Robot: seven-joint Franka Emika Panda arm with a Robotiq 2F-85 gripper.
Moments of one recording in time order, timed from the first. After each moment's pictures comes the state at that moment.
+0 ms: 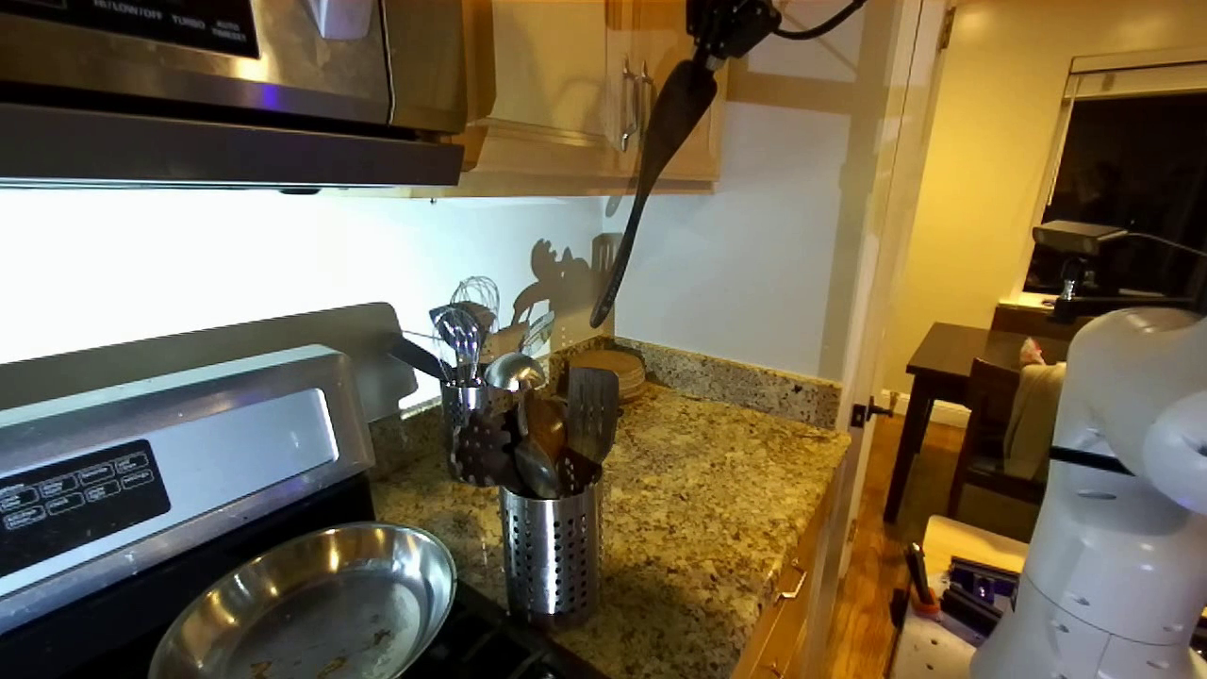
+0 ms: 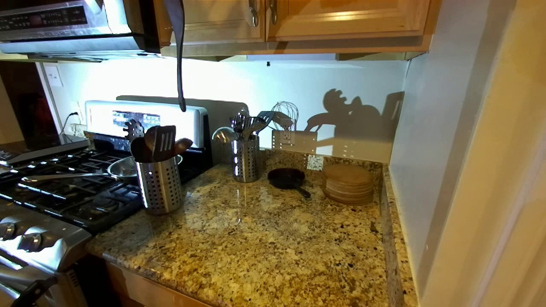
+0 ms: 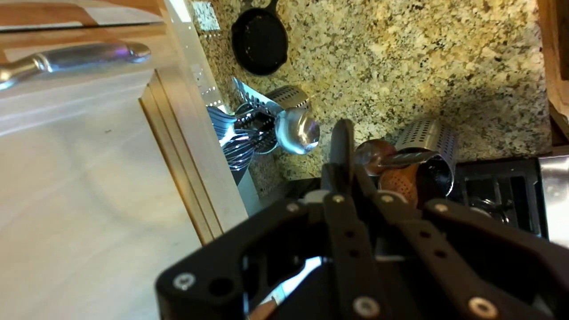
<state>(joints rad) 0.11 -0.66 -0.05 -2.01 -0.15 1.86 -1.18</state>
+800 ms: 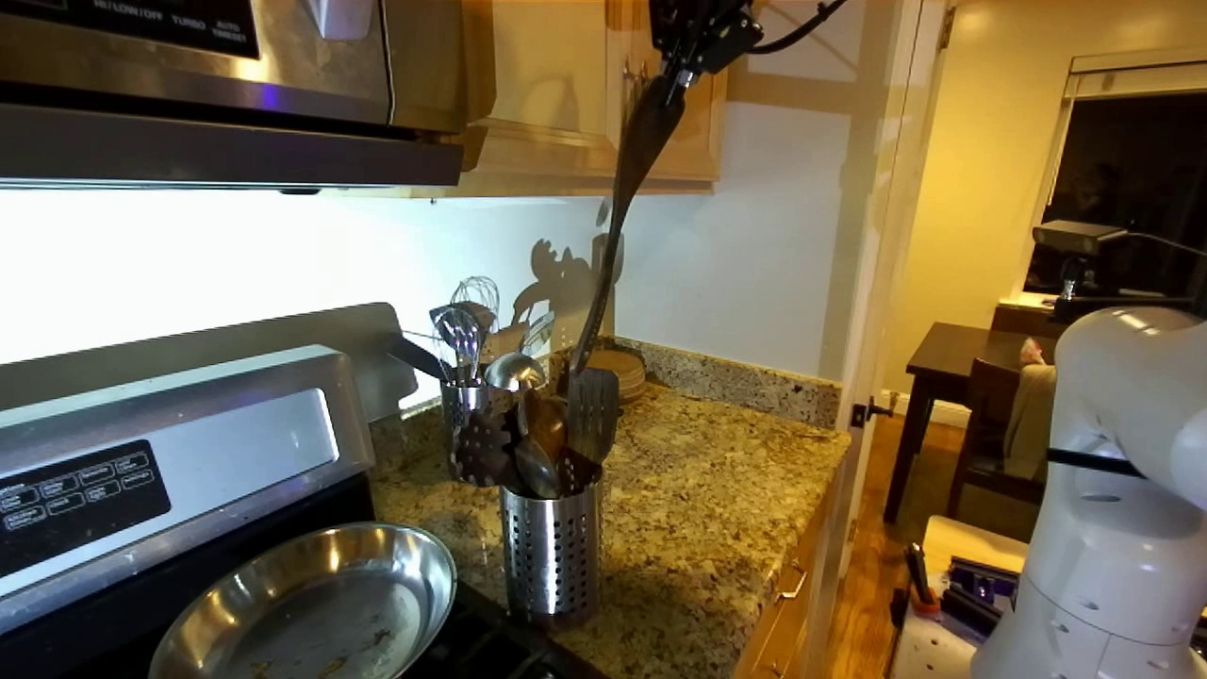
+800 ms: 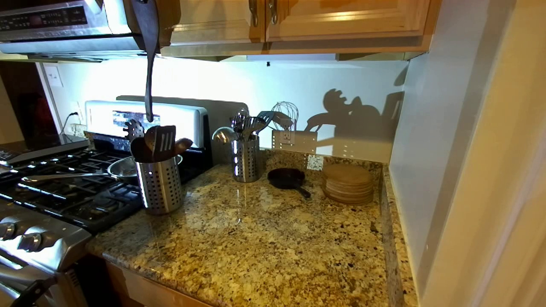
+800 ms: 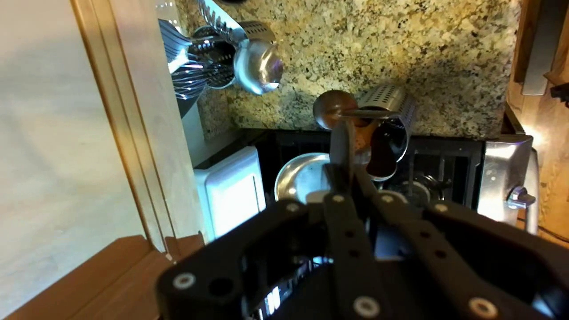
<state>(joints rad) 0.21 -0.65 -0.05 -2.05 -0.06 1.86 -1.32</state>
